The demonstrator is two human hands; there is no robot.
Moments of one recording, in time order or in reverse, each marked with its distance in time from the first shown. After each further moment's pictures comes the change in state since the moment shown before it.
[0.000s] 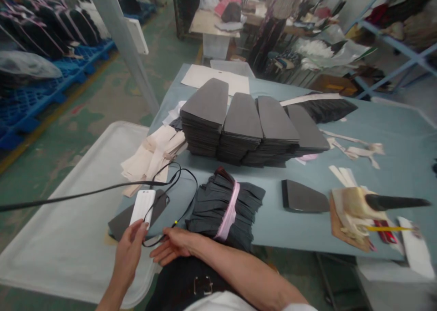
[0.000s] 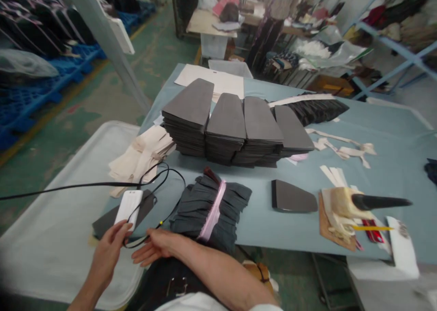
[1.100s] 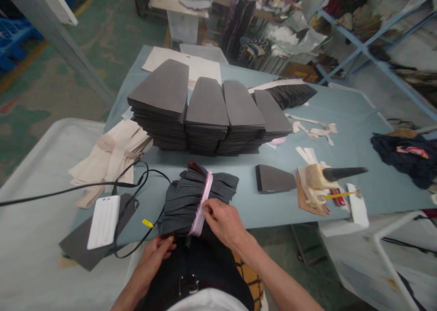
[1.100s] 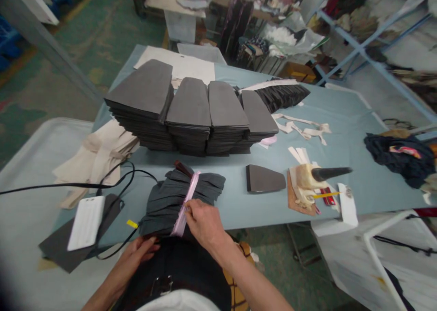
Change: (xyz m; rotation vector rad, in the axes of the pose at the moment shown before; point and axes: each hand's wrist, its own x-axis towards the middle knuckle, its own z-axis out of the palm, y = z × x) left_hand -0.063 -0.011 0.097 0.097 -0.654 -0.243; right_hand -0.225 0.036 -0.091 -1.149 1.158 -0.698
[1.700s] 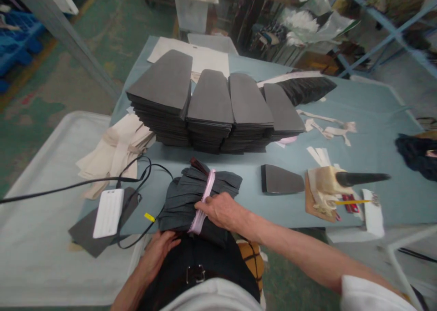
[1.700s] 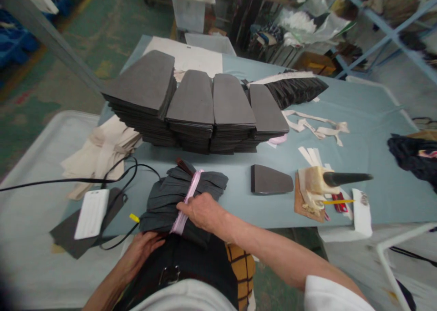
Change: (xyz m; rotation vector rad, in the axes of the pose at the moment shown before) left_hand 0.011 0.001 0.021 -0.429 -0.022 -0.025; right_hand 0.039 0.005 -0.035 -0.539 -0.397 -0.515
